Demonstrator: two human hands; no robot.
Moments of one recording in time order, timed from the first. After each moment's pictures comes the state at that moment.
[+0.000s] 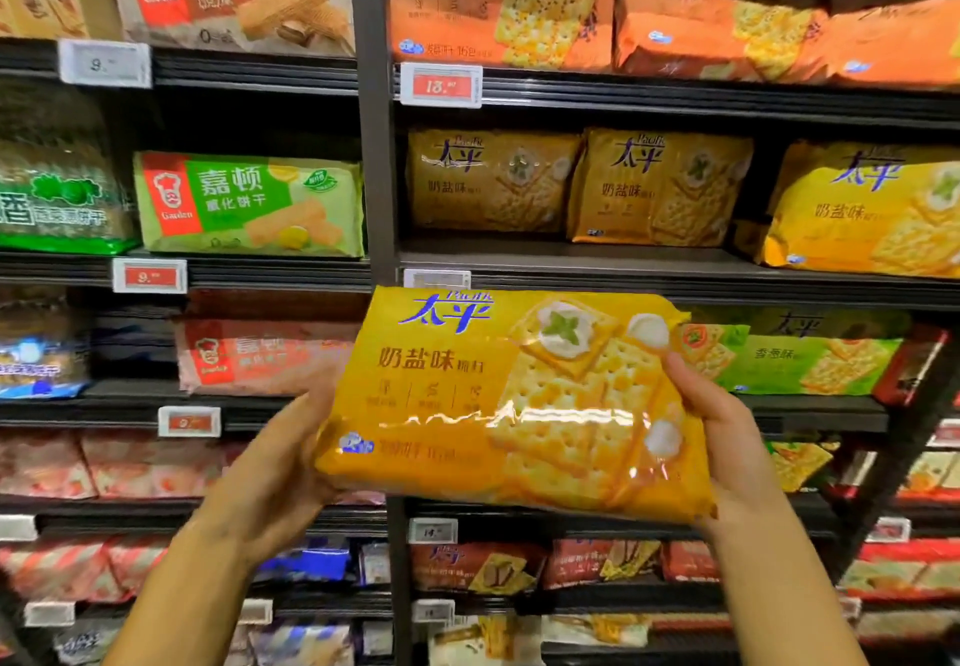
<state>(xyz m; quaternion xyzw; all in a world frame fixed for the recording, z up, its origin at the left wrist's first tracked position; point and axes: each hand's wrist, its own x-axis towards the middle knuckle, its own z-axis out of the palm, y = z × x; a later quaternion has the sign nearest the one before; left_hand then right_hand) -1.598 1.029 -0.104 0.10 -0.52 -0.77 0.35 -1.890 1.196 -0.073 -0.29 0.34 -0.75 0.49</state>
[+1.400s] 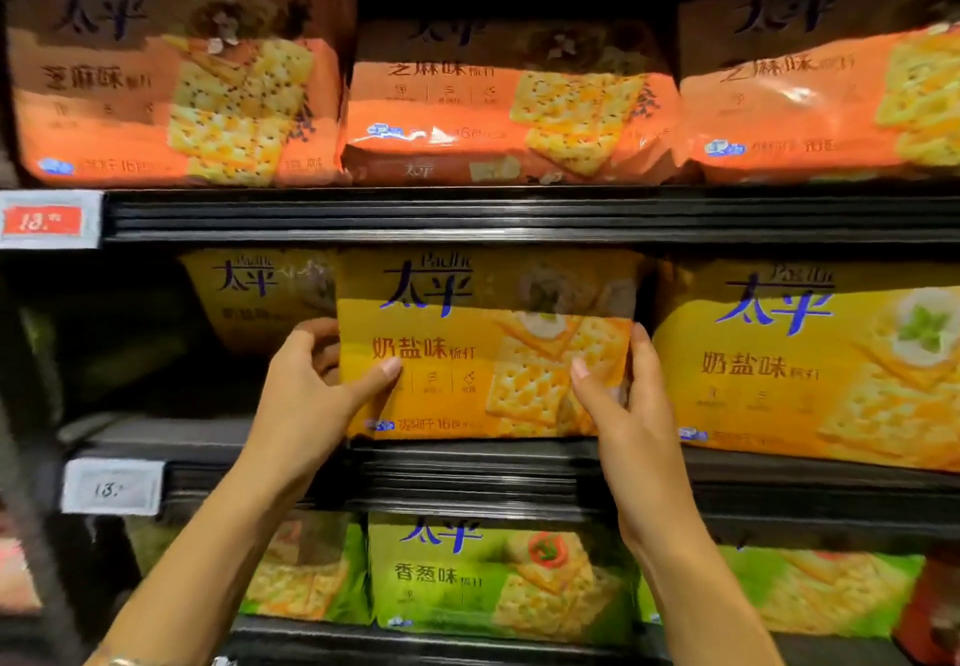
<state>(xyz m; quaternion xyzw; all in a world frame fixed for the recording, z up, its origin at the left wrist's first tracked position) -1.971 0.950 0.019 0.34 -0.68 -0.34 0.56 -2.184 1.096 0.008 -0.44 0.49 -0.73 0.16</state>
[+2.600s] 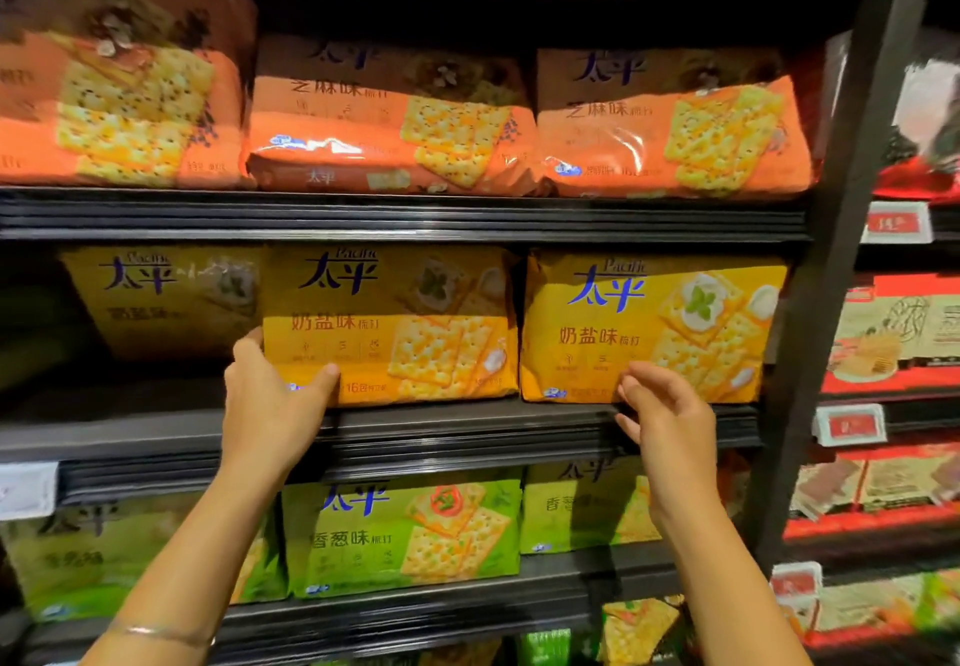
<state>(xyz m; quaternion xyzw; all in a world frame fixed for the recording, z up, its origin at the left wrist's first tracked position) -2.007 0.977 0.005 0.46 -0.66 -0.28 0.53 -2.262 1.194 -0.009 -0.23 0.56 -0.79 0.06</state>
